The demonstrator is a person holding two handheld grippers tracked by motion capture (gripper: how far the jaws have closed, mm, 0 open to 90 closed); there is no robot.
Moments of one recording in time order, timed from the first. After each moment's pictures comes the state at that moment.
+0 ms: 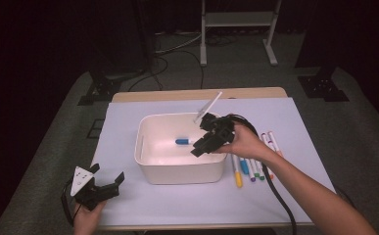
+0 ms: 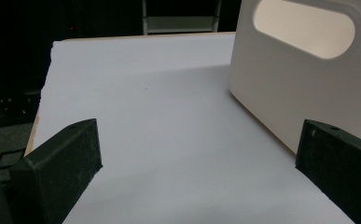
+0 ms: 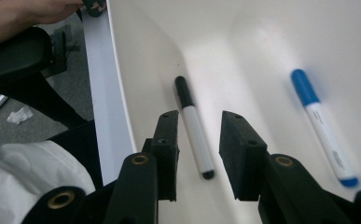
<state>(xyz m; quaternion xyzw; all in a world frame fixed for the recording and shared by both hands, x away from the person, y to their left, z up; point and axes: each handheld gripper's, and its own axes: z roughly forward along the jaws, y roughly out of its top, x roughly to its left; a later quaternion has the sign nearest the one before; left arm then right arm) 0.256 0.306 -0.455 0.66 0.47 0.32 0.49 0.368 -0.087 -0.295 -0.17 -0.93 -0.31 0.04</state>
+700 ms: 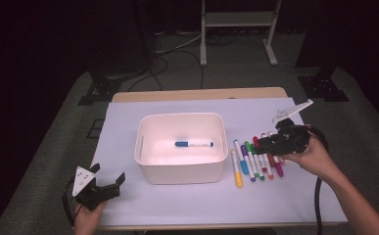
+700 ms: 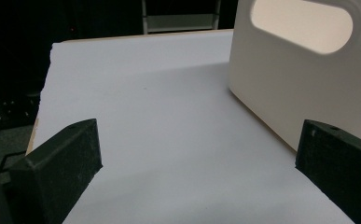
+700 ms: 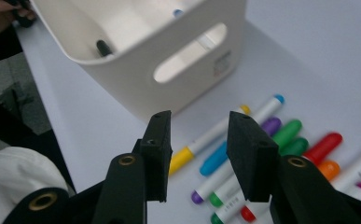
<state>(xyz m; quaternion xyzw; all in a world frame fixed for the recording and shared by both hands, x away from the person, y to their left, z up) 0.255 0.303 -0.455 0.67 0.46 0.33 0.49 0.343 -0.259 -0.318 -0.32 -0.87 -0.37 -0.03</state>
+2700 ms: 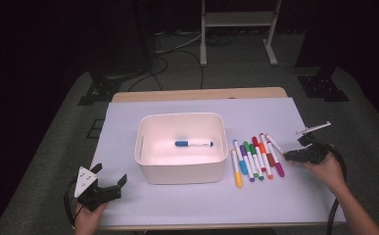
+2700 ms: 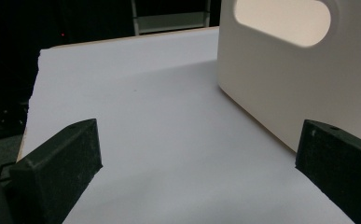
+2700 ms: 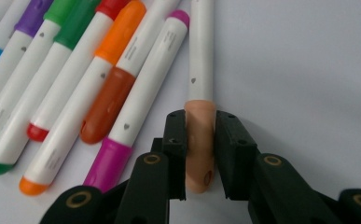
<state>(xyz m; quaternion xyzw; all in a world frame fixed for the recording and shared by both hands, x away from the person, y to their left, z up) 0.255 0.300 -0.455 0.68 0.44 0.33 0.48 0.371 -0.356 -0.430 -0.52 -0.81 -0.26 -0.08</state>
